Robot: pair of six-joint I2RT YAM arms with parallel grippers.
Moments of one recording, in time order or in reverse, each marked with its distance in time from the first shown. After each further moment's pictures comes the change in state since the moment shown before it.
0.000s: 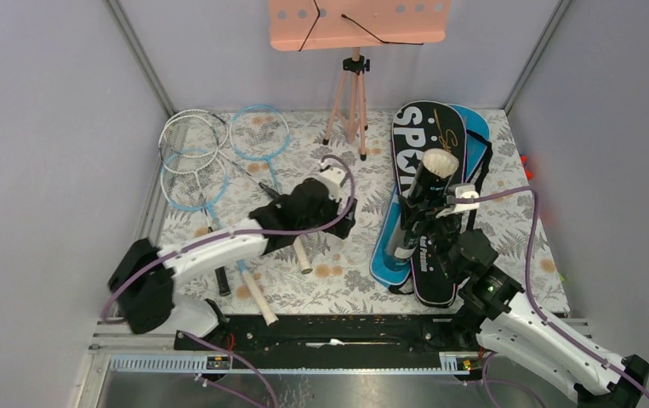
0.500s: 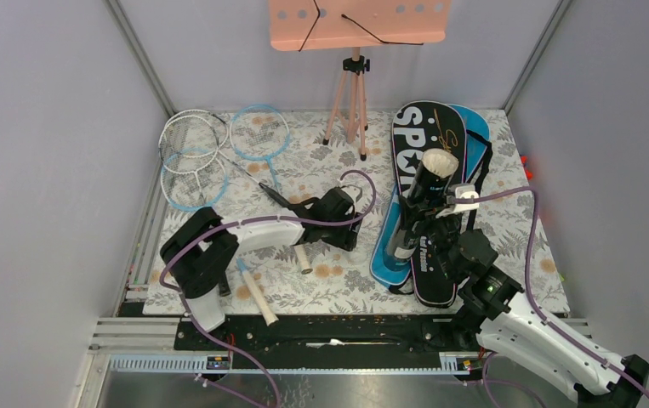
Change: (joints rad) left arm 0.000 0.384 0.112 -0.106 0.092 -0.154; right arm 0.000 -0.011 -0.008 0.003 0.000 0.001
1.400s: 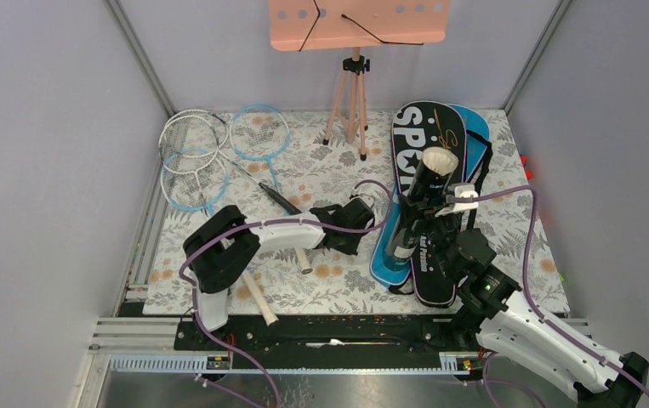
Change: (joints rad) left arm -0.099 0.150 0.133 -0.125 -0.106 -0.074; right arm 0.000 0.020 -0.006 0.034 0.021 -0.002
